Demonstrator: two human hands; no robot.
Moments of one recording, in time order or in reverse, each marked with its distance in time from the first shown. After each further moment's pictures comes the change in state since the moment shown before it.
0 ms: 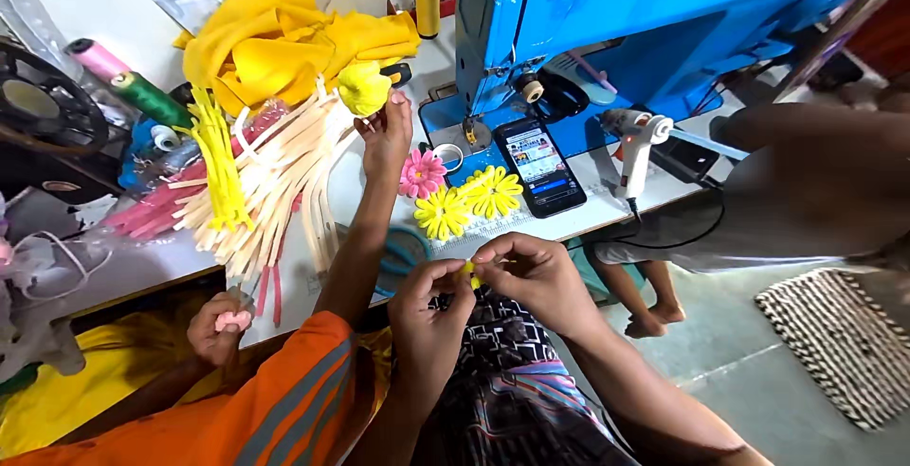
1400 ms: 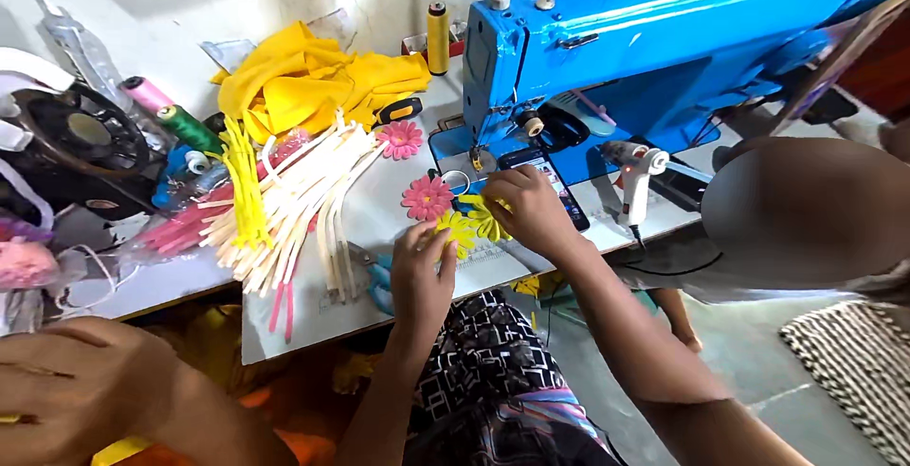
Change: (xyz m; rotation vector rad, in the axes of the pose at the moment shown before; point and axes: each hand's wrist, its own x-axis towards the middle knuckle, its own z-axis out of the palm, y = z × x) left_hand 0.053 -0.048 -0.001 0.565 -0.069 0.170; right_hand 0.105 0.037 -0.048 -1.038 -0.060 -0.362
